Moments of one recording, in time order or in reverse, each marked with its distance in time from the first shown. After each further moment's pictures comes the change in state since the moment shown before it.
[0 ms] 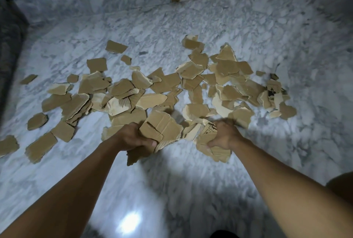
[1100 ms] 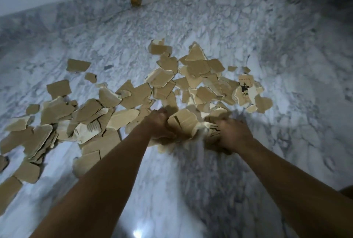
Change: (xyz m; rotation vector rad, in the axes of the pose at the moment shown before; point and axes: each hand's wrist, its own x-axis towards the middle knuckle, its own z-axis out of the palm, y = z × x) left_hand 0.114 0.148 0.057 0.646 -0.051 0.215; right_hand -0.010 0.069 -0.046 -0.245 0.156 -0.007
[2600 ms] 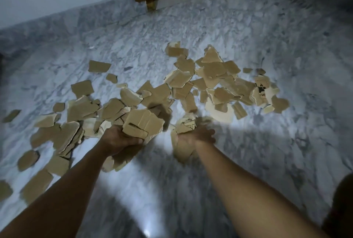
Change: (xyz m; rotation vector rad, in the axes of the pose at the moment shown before) left_hand -0.107 -0.140 -0.014 -0.596 0.209 -0.299; right_hand 0.031 -0.150 0.026 0.735 -0.203 0.587
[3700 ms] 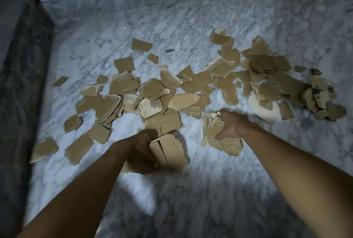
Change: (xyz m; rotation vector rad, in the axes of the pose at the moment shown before) left_hand -0.045 -0.082 -0.014 0.314 -0.479 -0.069; right_hand 0.014 -0.026 0.008 -0.751 -0.044 -0.553
